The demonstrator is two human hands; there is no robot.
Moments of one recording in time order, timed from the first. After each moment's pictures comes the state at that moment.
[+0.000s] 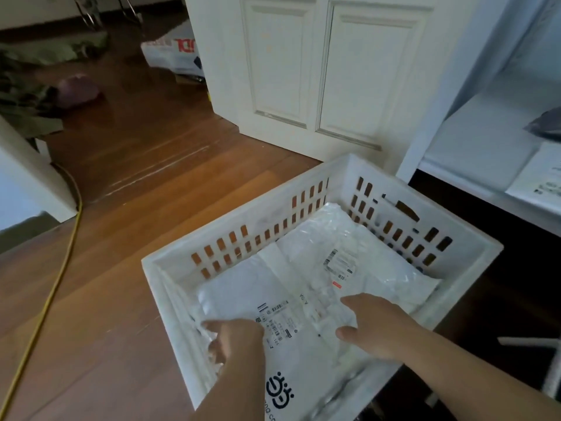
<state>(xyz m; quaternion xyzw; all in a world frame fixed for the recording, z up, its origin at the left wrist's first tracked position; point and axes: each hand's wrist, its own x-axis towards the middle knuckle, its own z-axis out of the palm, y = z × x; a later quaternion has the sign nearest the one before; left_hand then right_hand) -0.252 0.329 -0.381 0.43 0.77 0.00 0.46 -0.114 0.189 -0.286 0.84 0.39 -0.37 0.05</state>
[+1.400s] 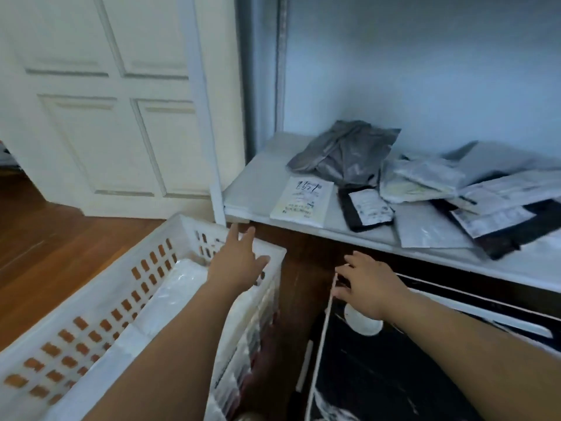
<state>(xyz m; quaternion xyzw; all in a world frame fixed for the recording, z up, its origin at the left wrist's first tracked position) -0.063 0.179 -0.192 0.97 0.14 0.00 0.20 -0.027 -0.057 -0.184 0.96 0.25 -0.14 0.03</state>
